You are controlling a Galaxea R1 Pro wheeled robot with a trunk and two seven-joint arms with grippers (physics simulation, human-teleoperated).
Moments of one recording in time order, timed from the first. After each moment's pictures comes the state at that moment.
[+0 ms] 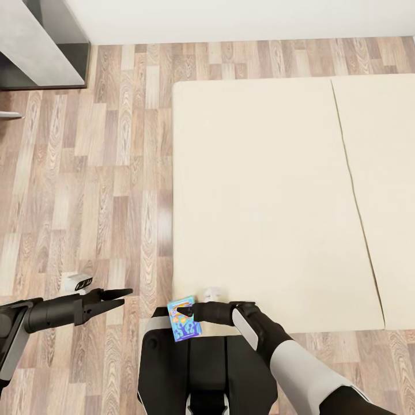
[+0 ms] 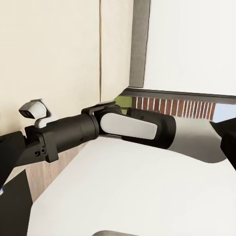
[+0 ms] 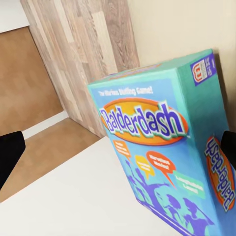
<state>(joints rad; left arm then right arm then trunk) -0.38 0.32 0.25 -1.47 0.24 0.91 -1.57 -0.76 0.16 0.41 -0.51 -0.48 0.41 0.53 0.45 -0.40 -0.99</state>
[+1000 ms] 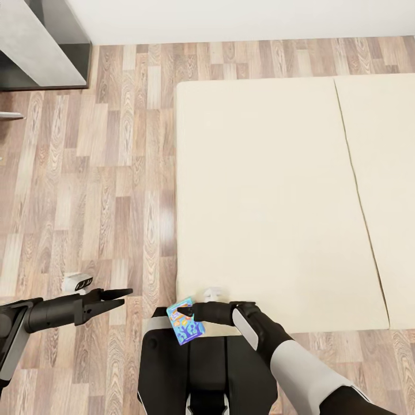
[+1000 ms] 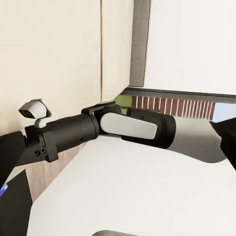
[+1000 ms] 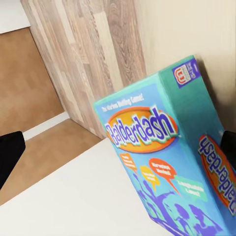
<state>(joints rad) -0.38 0.32 0.25 -1.47 0.24 0.91 -1.57 -0.76 0.16 0.41 -0.51 -0.48 0.41 0.53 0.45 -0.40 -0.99</state>
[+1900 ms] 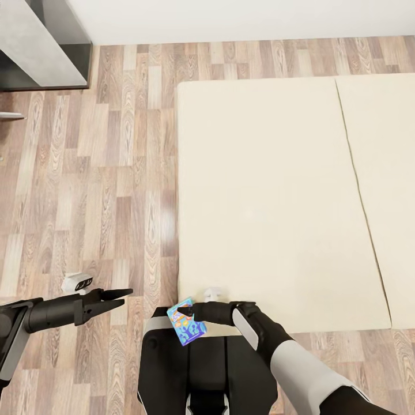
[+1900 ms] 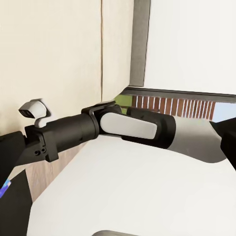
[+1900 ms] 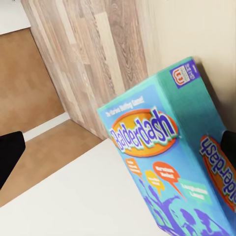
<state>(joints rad) -0.37 0.32 0.25 -1.47 0.24 0.91 -1.57 -0.76 0.16 0.41 -0.51 -0.48 0.41 0.53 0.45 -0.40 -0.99</state>
